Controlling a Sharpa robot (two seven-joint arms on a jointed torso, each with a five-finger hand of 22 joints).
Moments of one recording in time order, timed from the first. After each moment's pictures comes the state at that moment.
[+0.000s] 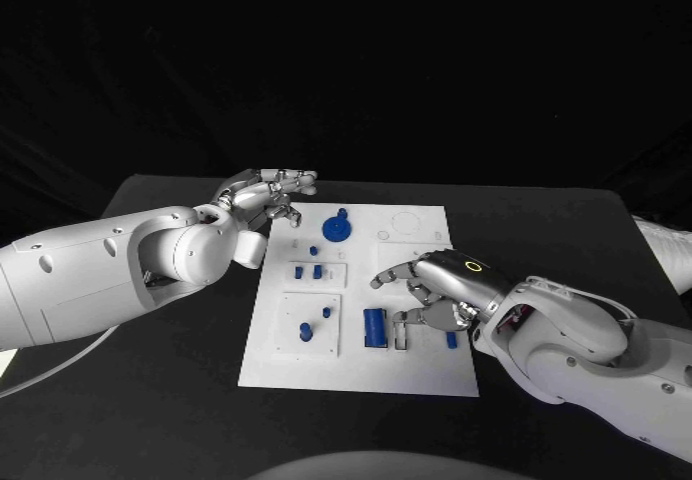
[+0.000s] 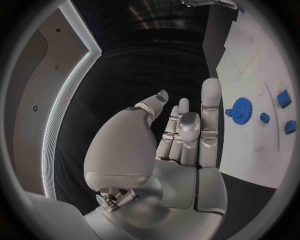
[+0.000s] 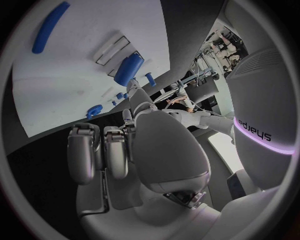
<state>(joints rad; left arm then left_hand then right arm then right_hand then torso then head) 1.24 -0.99 -0.05 1.58 0.07 -0.26 0.30 1.31 -0.14 0.42 -0.01 0.05 0.91 0.20 0.17 0.07 0.95 0.11 0.49 0.27 1.35 0.02 1.22 0.89 0.15 1.35 0.11 0.68 0.80 1.04 -0.89 0.01 1.87 -1.68 -0.34 -0.09 1.54 -0.01 -0.01 -0.08 0.22 0.85 0.04 0.11 0.30 1.44 -0.01 1.43 1.47 1.47 -0.10 1.57 1.31 0.06 1.47 0.01 1.46 1.31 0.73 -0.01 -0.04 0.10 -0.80</state>
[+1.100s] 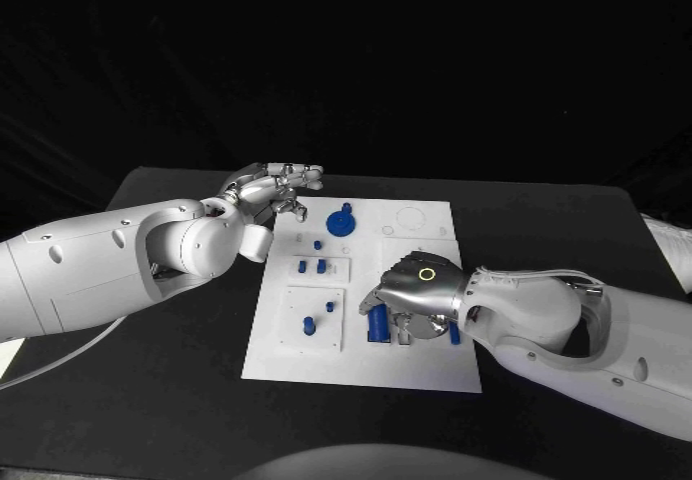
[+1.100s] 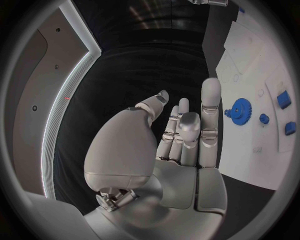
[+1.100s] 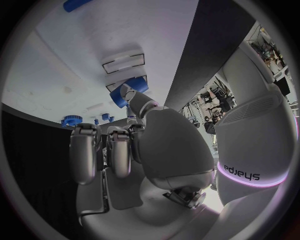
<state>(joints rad) 1.24 -0.98 -0.05 1.58 0.07 -0.26 0.29 1.31 -0.13 0.42 -0.01 0.05 0.91 0.20 0.17 0.07 0.95 0.11 0.50 0.27 1.35 0.02 1.22 0.89 0.15 1.35 0.11 0.67 0.80 1.13 -0.76 -0.05 1.80 -2.05 -0.06 -0.01 1.39 -0.07 0.37 -0.22 0.14 0.95 0.00 0.07 0.23 1.47 -0.06 1.43 1.33 1.46 -0.13 1.57 1.31 0.06 1.46 0.00 1.46 1.31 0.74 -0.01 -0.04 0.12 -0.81</state>
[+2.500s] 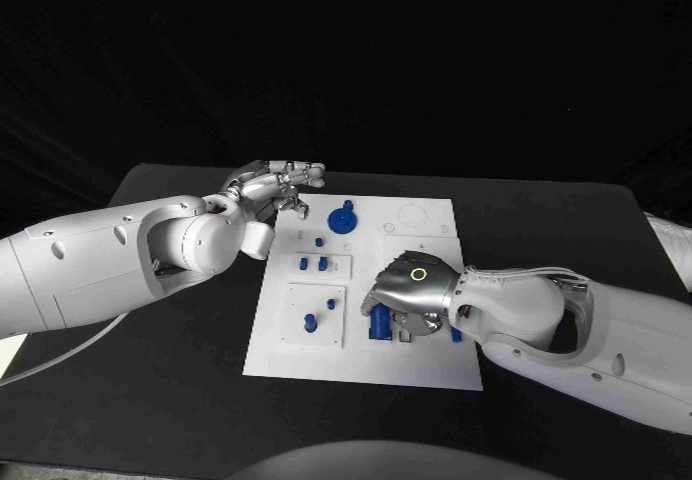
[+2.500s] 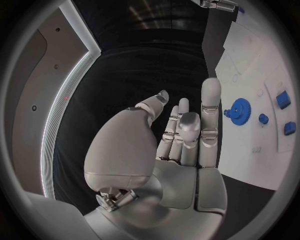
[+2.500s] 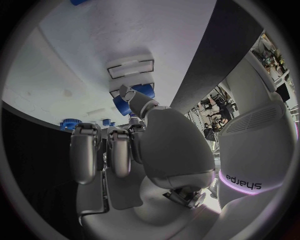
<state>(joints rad) 1.24 -0.98 -0.05 1.58 0.07 -0.26 0.29 1.31 -0.13 0.42 -0.01 0.05 0.91 0.20 0.17 0.07 0.95 0.11 0.50 0.27 1.35 0.02 1.22 0.89 0.15 1.35 0.11 0.67 0.79 1.13 -0.72 -0.07 1.75 -2.11 -0.05 -0.01 1.36 -0.05 0.43 -0.21 0.11 1.07 0.01 0.09 0.23 1.47 -0.05 1.44 1.31 1.47 -0.12 1.57 1.31 0.06 1.46 0.00 1.46 1.31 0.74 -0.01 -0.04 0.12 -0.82</state>
